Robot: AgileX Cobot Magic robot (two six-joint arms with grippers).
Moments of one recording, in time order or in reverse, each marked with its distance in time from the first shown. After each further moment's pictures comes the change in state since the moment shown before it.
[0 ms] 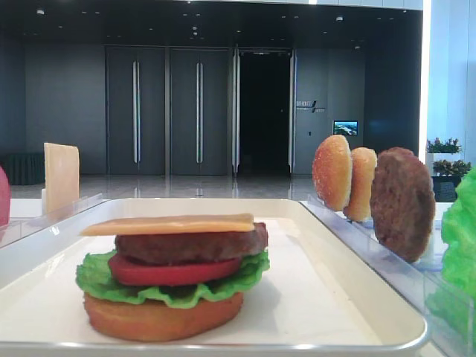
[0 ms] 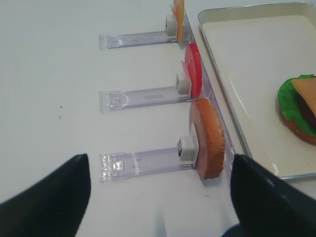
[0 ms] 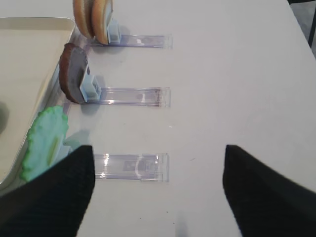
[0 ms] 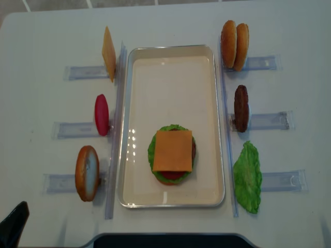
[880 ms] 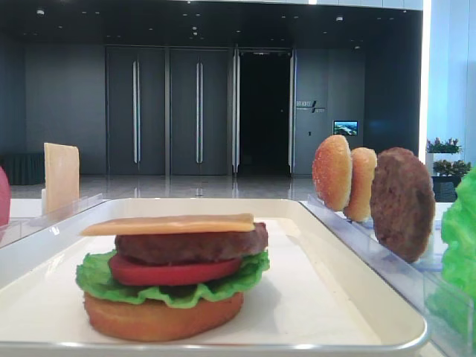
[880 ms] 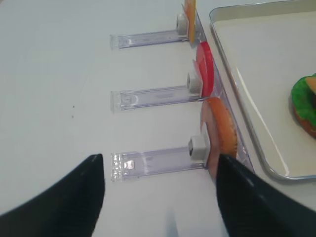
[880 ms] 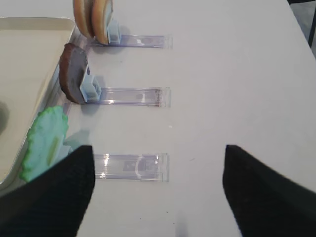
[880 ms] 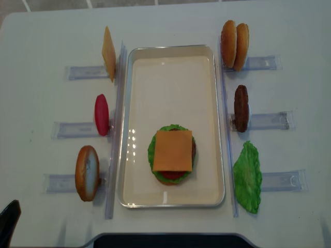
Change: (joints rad) left arm 0.000 0.000 0.000 0.034 0.000 0.000; right arm 0.000 0.000 0.000 0.000 0.000 0.000
